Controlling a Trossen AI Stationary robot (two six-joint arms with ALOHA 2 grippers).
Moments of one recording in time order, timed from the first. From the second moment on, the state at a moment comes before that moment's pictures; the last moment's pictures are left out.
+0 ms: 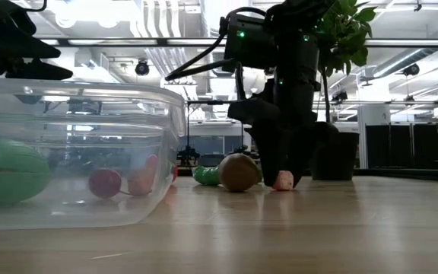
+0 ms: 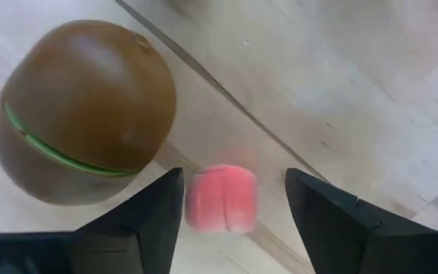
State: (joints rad) left arm -0.68 0.05 0.18 -0.39 -0.77 -0.52; right arm 0.08 1.97 1.30 -0.72 0.03 0.94
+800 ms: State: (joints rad) left arm -0.68 0.05 0.18 -0.39 -0.77 -0.52; right arm 0.08 1.97 1.31 -0.72 -0.02 0.97
